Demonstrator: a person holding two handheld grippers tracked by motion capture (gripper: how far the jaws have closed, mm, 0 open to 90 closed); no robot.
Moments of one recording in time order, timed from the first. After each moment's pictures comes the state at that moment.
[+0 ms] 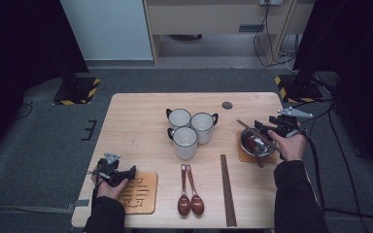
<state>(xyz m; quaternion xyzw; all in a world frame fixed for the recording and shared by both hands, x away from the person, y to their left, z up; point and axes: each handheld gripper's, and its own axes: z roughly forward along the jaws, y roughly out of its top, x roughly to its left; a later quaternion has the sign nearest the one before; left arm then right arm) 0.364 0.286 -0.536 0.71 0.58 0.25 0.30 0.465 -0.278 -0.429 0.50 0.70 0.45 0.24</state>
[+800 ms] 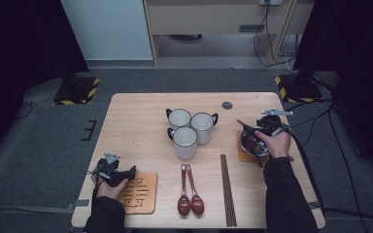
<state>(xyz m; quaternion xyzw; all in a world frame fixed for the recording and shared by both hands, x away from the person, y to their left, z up) 0.364 0.286 -0.536 0.71 0.58 0.25 0.30 0.489 -0.250 -0.460 0.51 0.73 0.41 0.20</state>
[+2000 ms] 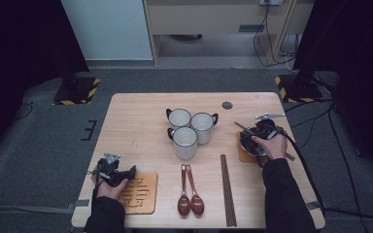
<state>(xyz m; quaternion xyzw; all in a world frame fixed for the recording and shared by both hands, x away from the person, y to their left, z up) 0.364 0.286 -0.536 0.71 0.58 0.25 0.30 0.491 -0.245 -0.482 0.51 0.77 0.37 0.15</state>
